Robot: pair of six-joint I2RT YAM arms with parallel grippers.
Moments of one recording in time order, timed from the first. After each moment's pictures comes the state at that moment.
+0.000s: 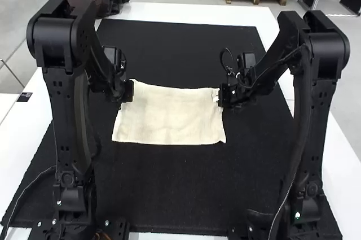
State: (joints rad) left arm 0.03 1.96 0.85 0.31 0.06 0.02; right arm 0.18 2.04 0.96 0.21 -0.43 0.09
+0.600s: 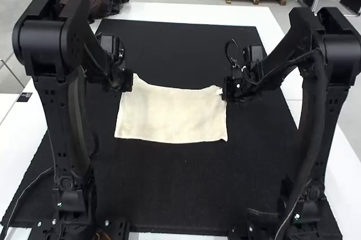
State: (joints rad) left arm 0.03 1.83 0.85 0.23 0.09 0.02; right arm 0.15 1.92 0.91 0.17 -0.47 0.08
